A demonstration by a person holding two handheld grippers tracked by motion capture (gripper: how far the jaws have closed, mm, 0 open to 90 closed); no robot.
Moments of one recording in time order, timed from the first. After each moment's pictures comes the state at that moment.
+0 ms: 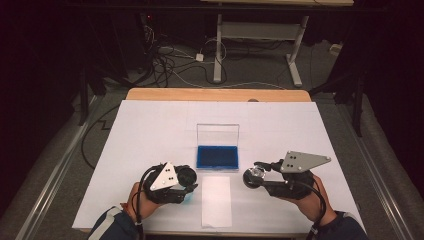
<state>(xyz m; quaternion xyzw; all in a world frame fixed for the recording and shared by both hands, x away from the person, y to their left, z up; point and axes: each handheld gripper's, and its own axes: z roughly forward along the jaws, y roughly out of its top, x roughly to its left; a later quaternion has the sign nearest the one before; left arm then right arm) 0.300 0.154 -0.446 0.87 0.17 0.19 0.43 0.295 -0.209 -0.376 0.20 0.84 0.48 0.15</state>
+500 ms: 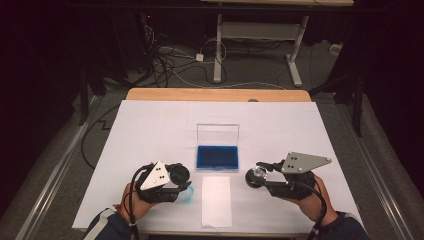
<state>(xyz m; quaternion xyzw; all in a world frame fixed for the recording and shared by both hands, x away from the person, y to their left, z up) 0.297 0.173 -0.444 0.85 0.20 0.20 0.44 0.295 -0.213 -0.380 0.20 0.85 0.47 0.16</state>
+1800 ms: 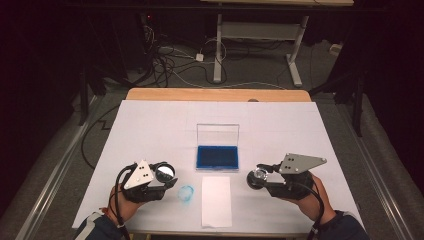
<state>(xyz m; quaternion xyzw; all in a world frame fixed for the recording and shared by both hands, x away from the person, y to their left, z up) 0.296 0.206 -0.447 0.84 0.24 0.21 0.44 0.301 -0.214 -0.392 0.20 0.86 0.45 0.16</state>
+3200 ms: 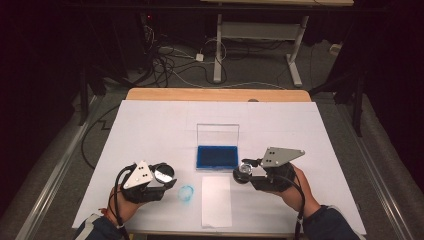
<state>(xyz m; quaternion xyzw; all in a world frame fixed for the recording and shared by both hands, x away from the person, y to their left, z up) 0.296 0.207 -0.452 0.84 0.25 0.20 0.44 0.320 -0.180 -0.394 0.18 0.86 0.45 0.15</state>
